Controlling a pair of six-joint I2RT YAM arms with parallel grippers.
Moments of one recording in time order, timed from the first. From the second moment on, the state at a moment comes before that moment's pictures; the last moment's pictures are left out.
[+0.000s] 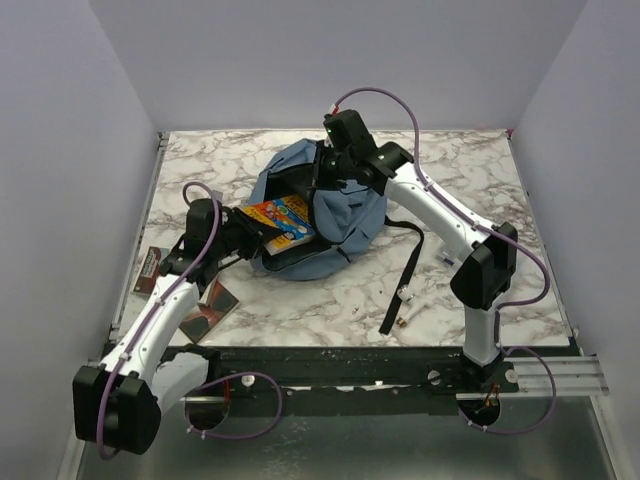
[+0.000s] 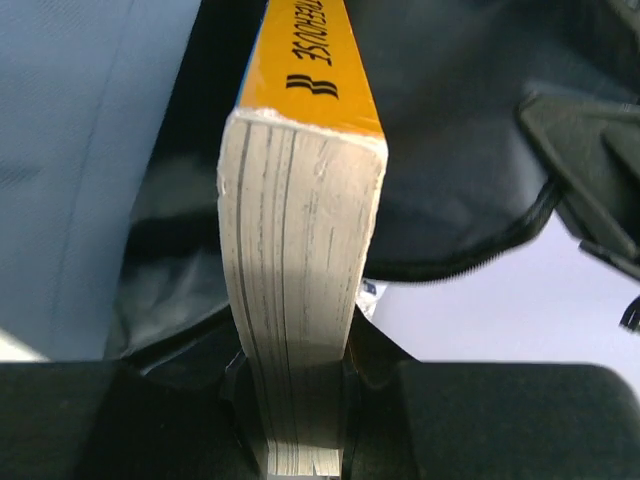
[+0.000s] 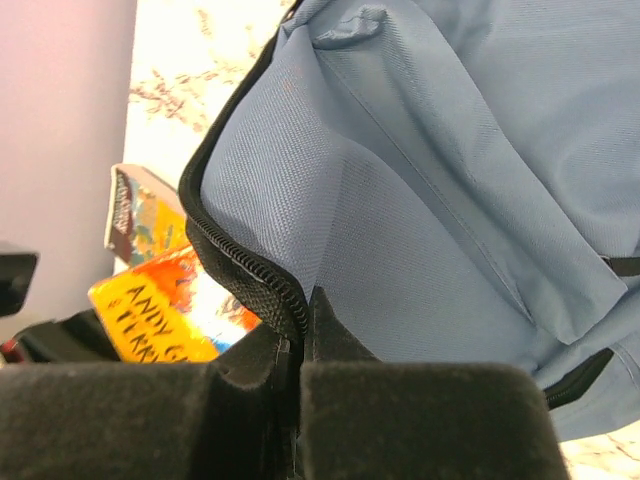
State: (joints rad) left arm -0.22 0.97 0.72 -0.29 0.39 -1.16; right arm 0.72 1.98 2.03 -0.73 -0.04 0.64
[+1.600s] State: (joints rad) left arm -0.46 1.76 1.15 0.04 0.15 -1.29; right arm 0.46 1.82 1.74 -0.45 -0.45 0.76
